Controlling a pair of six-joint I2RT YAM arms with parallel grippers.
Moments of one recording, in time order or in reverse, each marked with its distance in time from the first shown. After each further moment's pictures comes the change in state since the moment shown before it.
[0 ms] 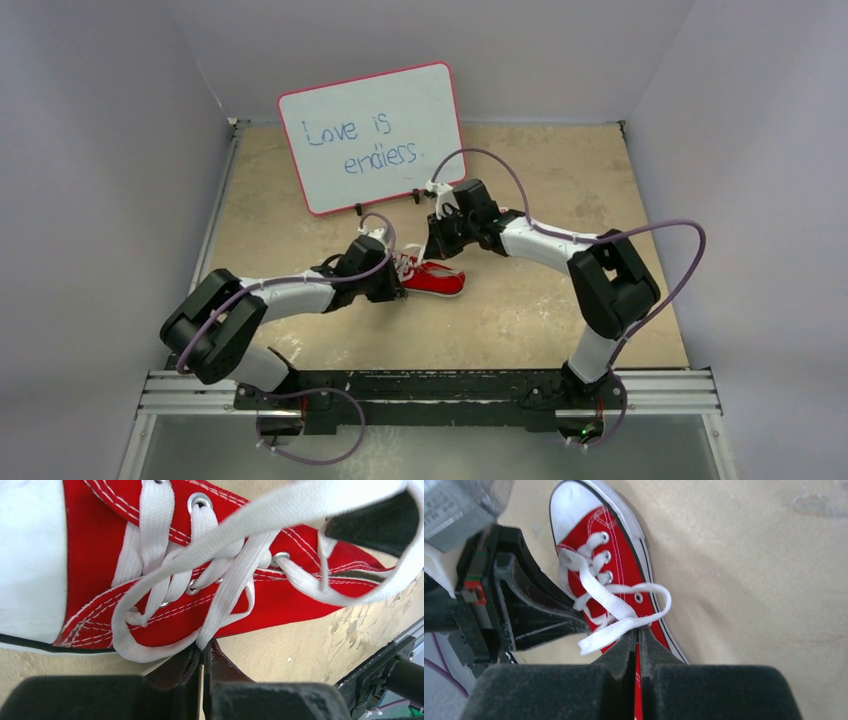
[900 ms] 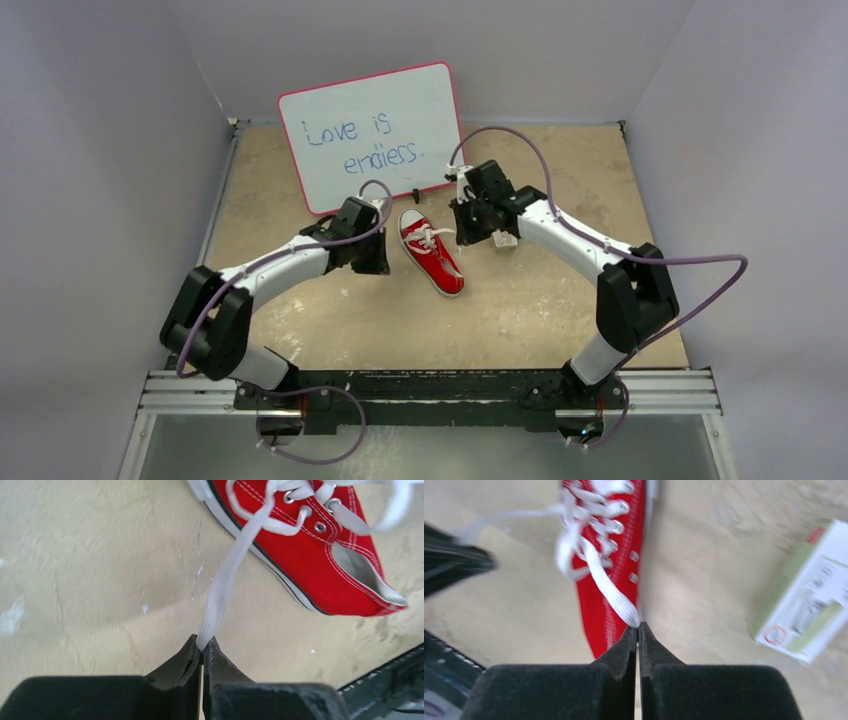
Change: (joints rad) left arm 0.145 0.061 0.325 -0.423 0.056 0.343; right arm -0.041 -0.110 0.148 -0.404 0.287 -0.021
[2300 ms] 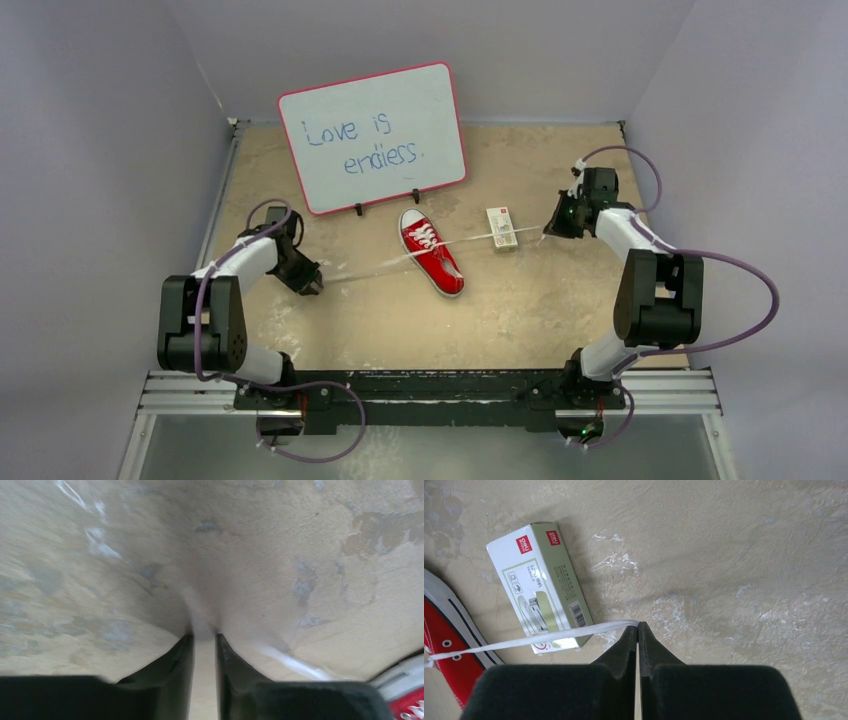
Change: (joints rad) left arm 0.531 -0.055 -0.126 -0.315 -0.150 -0.491; right arm -0.660 -0.050 -0.253 0.179 -0.042 0.084
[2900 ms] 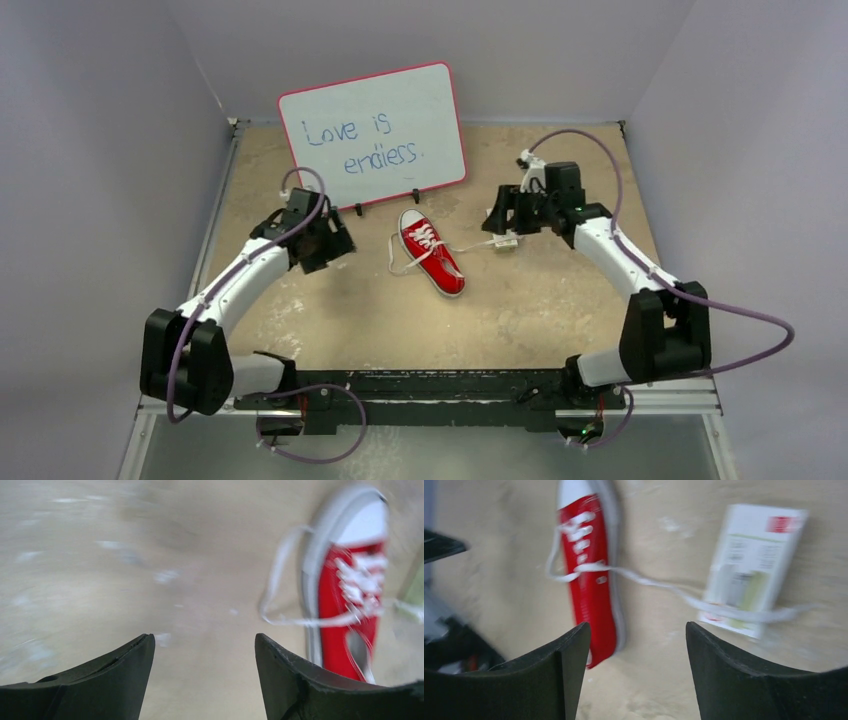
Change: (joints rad) left arm -0.227 -0.181 0.130 0.010 -0.100 0.167; right arm 0.251 -0.178 0.033 -0.058 -0.134 -0.068
